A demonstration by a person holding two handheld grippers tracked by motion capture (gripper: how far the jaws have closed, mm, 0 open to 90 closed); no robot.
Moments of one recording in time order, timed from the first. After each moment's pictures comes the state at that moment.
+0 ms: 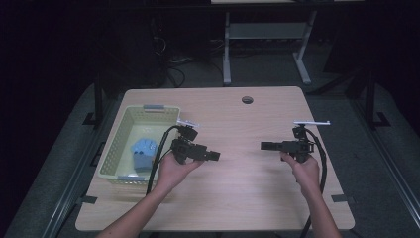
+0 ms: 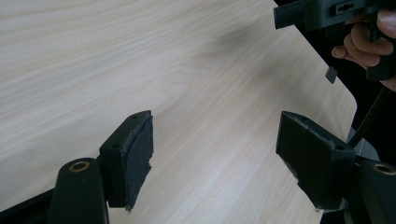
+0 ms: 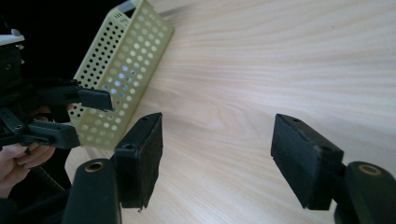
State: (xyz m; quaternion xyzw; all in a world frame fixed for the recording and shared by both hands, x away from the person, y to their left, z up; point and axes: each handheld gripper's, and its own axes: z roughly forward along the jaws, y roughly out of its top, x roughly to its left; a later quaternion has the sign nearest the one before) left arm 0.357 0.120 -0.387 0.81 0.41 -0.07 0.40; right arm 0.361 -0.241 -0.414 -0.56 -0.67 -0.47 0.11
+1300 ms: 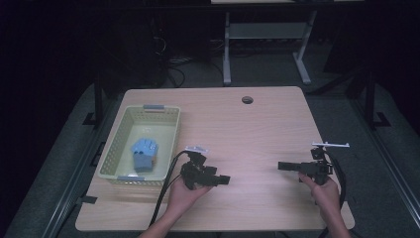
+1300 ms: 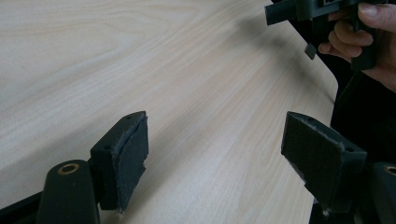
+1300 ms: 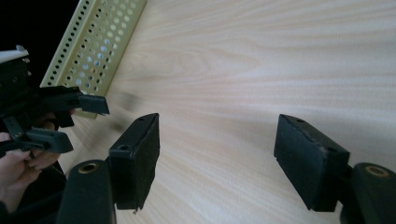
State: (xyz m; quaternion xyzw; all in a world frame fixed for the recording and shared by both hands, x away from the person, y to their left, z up) left arm 0.311 0.105 -0.439 0.80 0.39 -0.10 0.44; right arm 0.313 -0.288 -0.450 -0.58 -0.66 -0.46 0.12
